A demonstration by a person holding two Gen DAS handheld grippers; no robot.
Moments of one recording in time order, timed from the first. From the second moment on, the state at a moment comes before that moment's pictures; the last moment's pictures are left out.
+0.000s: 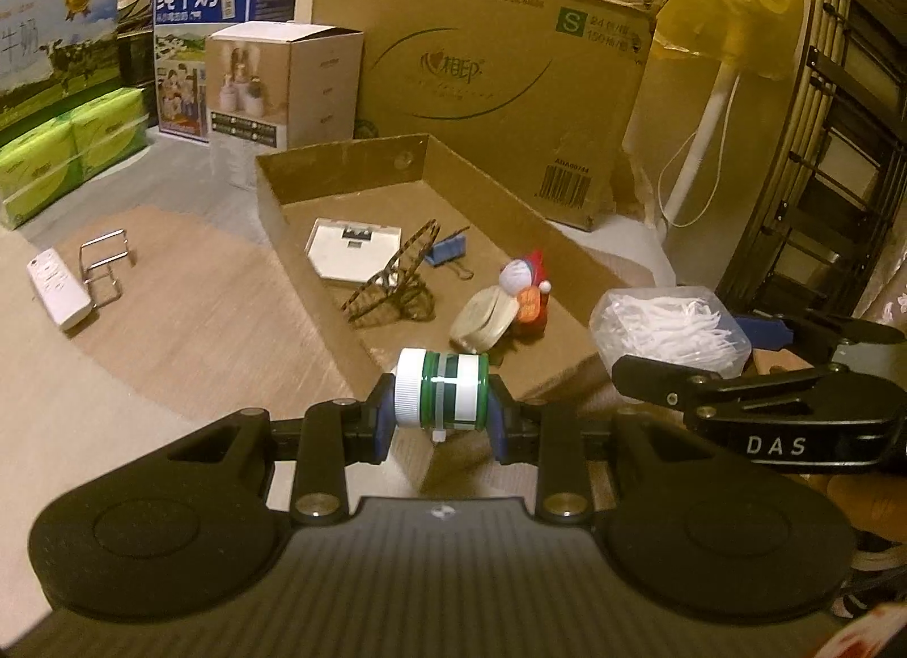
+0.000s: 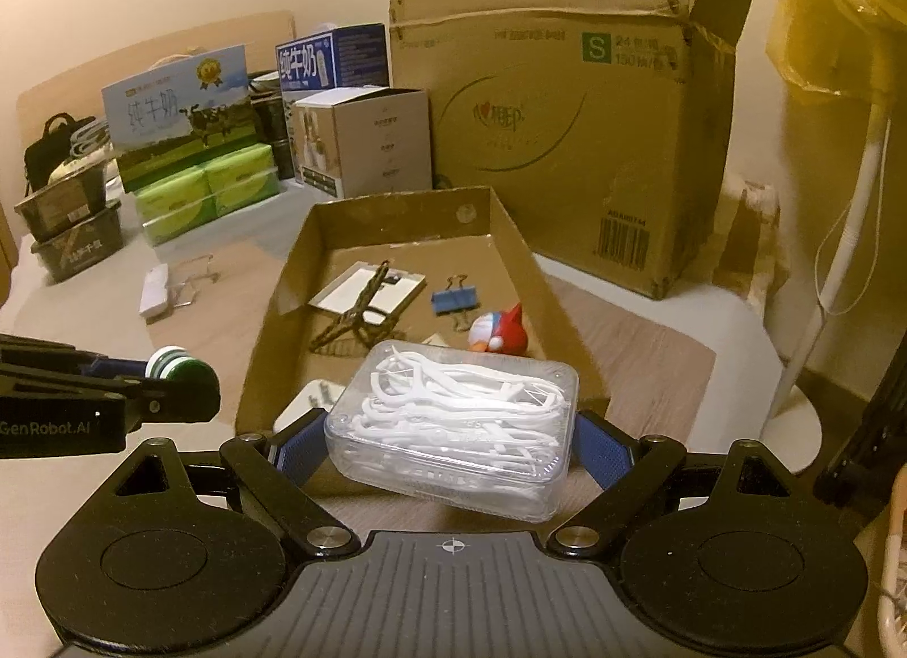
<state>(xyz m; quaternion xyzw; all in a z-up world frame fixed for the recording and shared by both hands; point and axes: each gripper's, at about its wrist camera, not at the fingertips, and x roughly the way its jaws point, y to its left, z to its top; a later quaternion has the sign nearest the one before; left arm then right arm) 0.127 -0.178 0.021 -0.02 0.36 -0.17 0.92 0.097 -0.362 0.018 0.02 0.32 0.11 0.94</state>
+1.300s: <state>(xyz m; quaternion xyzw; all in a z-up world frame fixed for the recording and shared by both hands) 0.295 -0.175 0.011 0.01 0.36 -0.15 0.92 0.279 -0.357 0.018 -0.02 0.33 0.17 0.93</state>
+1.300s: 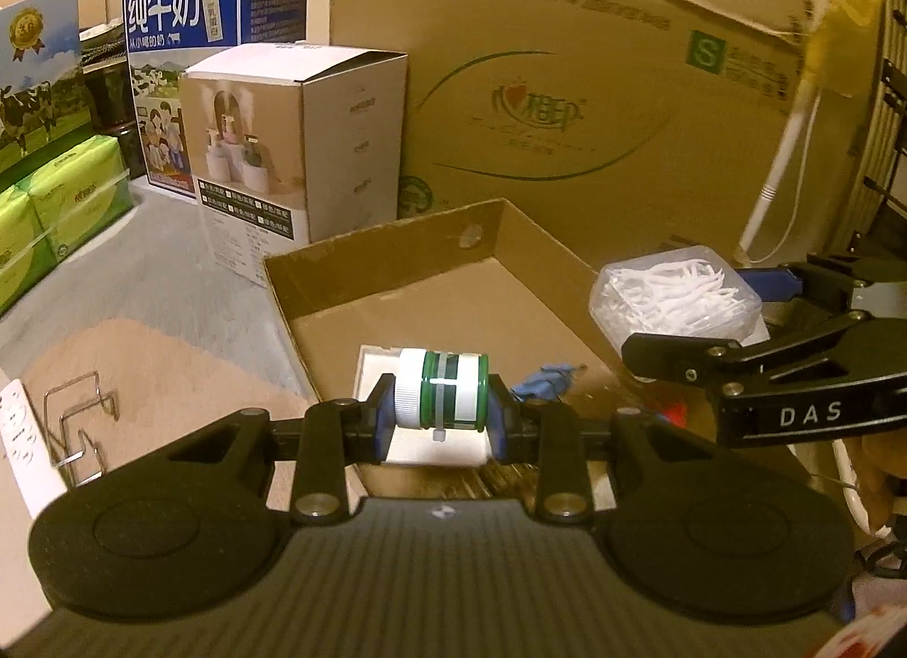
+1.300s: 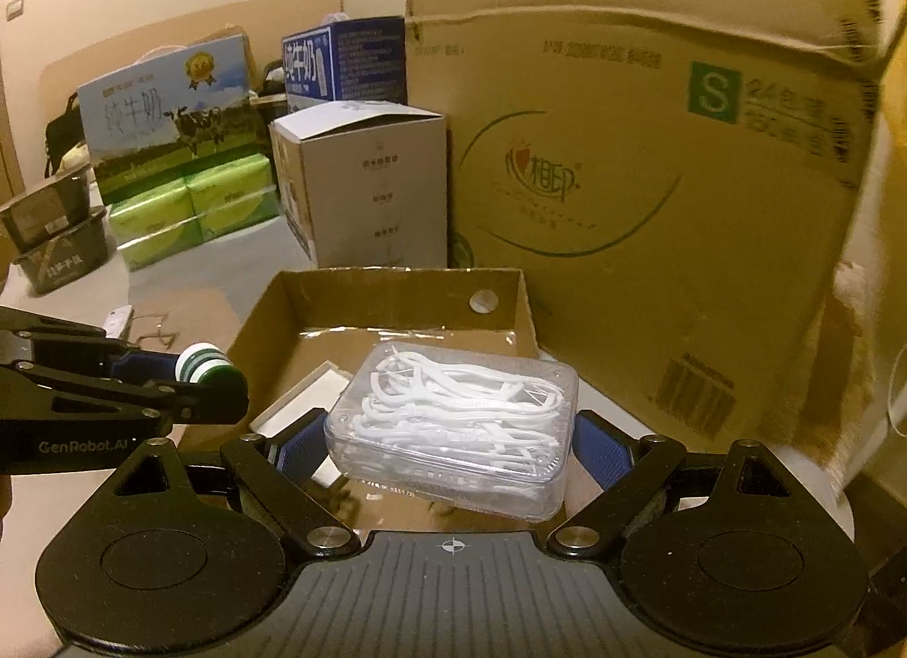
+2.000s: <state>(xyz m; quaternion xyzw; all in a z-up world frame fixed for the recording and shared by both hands) 0.331 -0.172 -0.003 0.02 0.36 -0.15 0.92 0.319 -0.353 0.002 -0.04 0.35 0.16 0.92</state>
